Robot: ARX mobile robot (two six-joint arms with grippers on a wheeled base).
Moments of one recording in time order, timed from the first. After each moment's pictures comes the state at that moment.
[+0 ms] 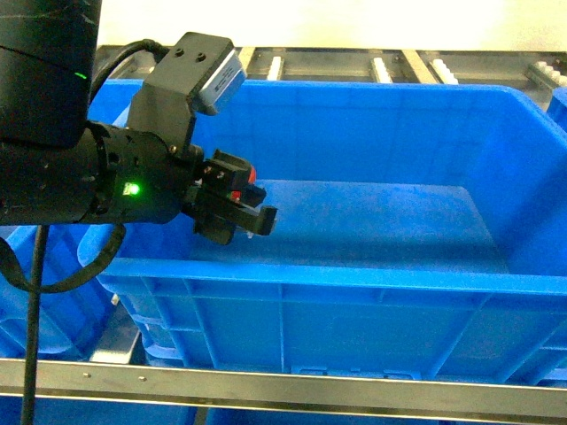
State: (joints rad) left arm -0.33 1.77 0.84 0.45 0.19 0.16; right arm -0.04 0.66 0.32 0.44 -0.06 0.01
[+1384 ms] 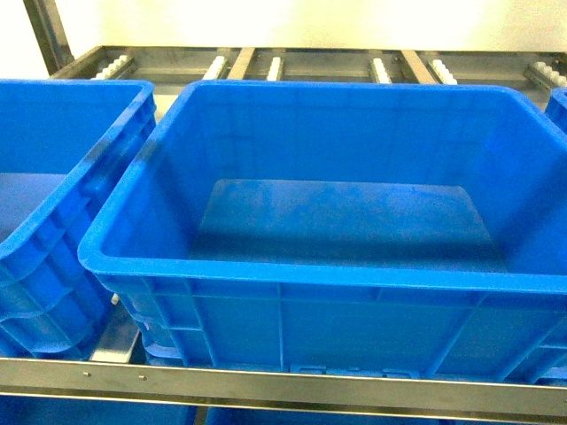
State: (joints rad) left arm -0.12 0.86 0.18 0.67 -0.12 -0.02; right arm 0.00 0.47 0.15 0.32 0.00 0.00
